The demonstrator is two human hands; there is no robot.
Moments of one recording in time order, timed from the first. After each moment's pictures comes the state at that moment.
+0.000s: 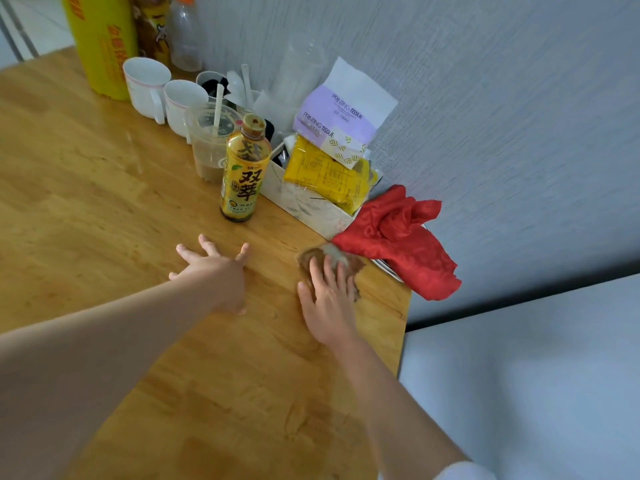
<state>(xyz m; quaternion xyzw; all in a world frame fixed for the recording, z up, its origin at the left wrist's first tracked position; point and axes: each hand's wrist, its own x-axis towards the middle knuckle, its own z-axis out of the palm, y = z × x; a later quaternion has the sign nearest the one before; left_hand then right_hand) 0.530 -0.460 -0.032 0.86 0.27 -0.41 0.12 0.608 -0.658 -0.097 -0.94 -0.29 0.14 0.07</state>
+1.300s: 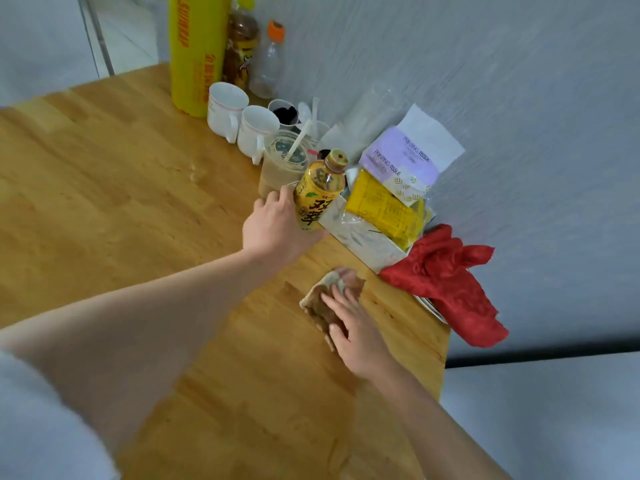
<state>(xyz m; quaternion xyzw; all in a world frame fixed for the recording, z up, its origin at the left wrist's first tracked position) 0.556 -0.390 -0.030 0.86 0.35 0.12 0.34 0.601 -0.630 -0.092 -0.89 -0.41 0.19 0.08</state>
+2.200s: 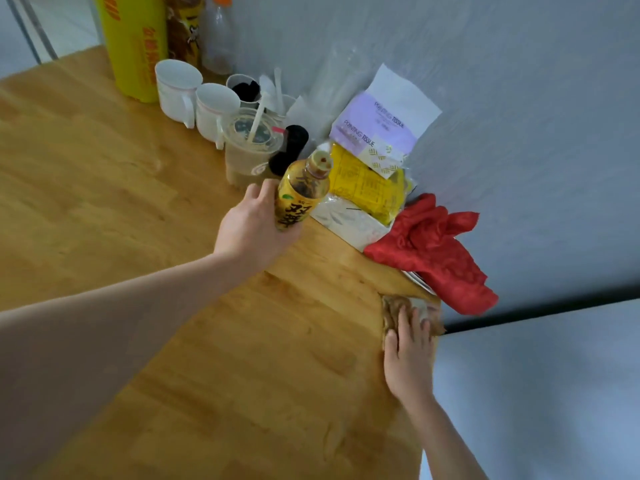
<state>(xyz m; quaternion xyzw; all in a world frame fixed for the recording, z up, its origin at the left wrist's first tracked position) 0.552 -0.400 -0.049 0.89 0.25 0.19 0.34 0.594 -0.731 -0.095 -0.99 -0.09 0.10 0.04</state>
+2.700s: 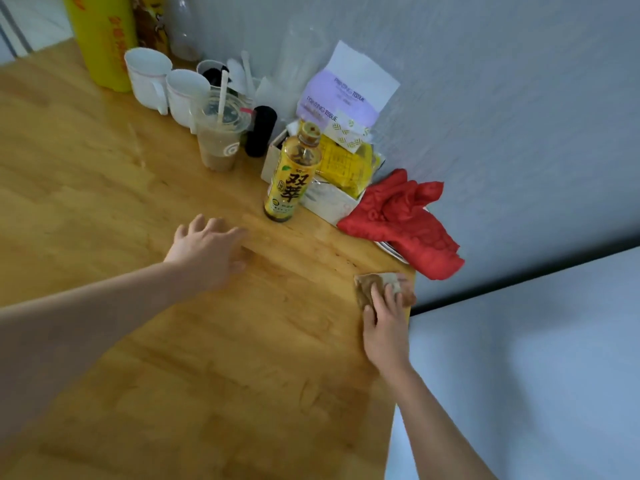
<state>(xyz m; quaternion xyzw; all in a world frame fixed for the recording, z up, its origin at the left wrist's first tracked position) 0.491 -0.416 -0.065 0.96 0.19 -0.13 0.17 0.585 -0.752 -0.088 -0.98 -0.13 0.10 0.11</state>
